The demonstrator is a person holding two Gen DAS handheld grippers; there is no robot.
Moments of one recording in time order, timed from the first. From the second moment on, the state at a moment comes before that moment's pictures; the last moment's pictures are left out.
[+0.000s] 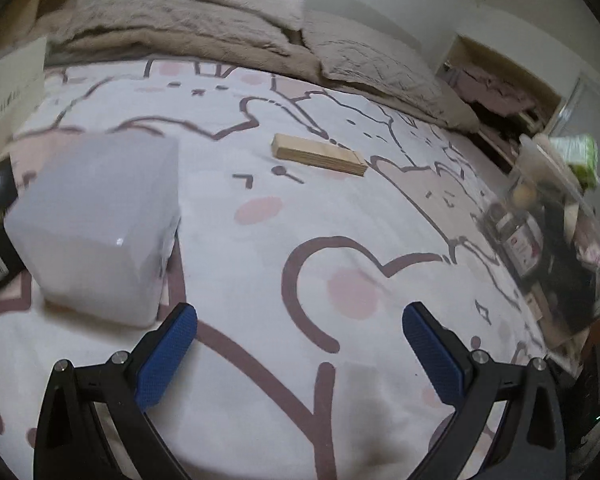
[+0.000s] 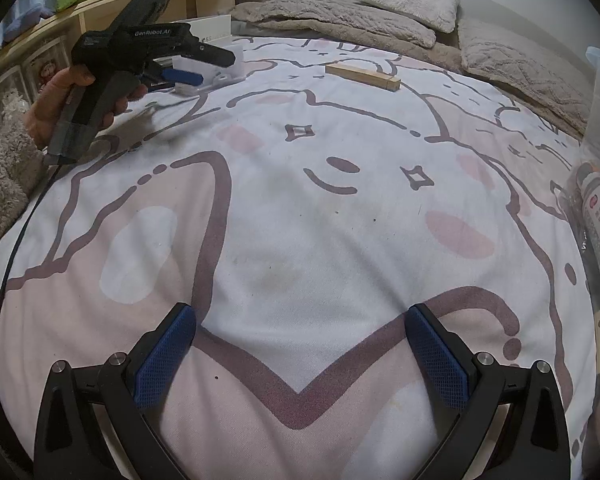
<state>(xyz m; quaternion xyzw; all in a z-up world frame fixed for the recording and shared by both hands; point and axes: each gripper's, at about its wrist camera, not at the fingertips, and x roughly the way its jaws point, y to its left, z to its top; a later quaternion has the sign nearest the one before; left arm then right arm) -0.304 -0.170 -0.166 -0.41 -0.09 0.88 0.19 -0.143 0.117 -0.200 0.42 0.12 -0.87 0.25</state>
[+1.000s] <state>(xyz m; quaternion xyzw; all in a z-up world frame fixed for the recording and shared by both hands) -0.340 -0.217 -0.180 -0.41 -0.03 0.90 0.11 -0.156 0.114 -0.193 0.45 0.10 -0.85 0.25</state>
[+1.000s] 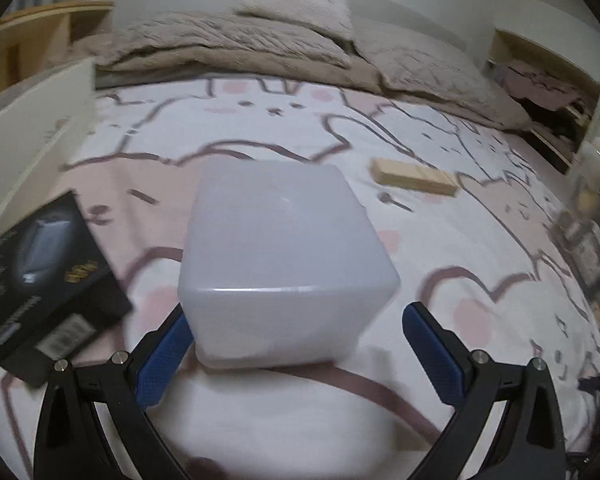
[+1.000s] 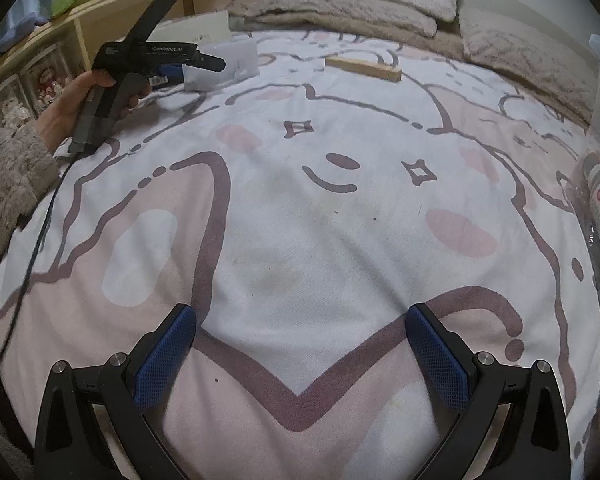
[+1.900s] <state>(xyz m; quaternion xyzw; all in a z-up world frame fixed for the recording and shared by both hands) -0.347 -0.201 -0.192 -0.46 0.01 0.88 0.08 -0.457 0.049 -0.130 0.40 0.06 -0.89 0.22</state>
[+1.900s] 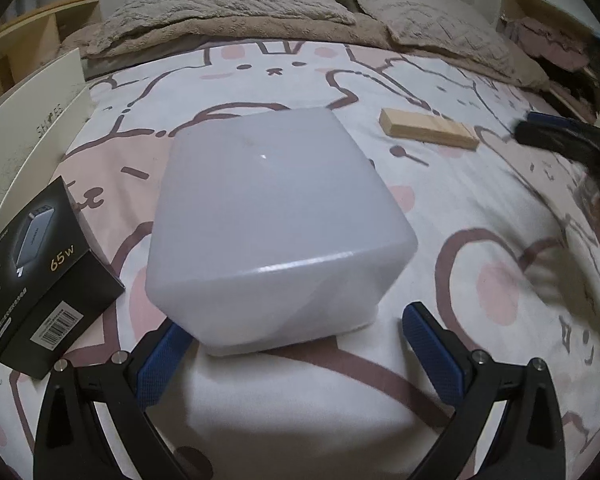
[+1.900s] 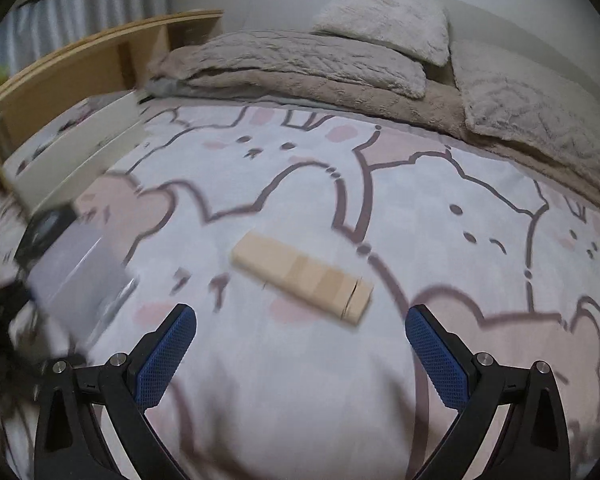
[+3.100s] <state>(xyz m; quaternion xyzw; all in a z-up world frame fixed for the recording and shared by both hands) -0.354 -0.220 -0.197 -0.45 -0.08 0.89 0.06 -0.458 0.012 -0.179 0.52 -0.01 -0.81 0.28</state>
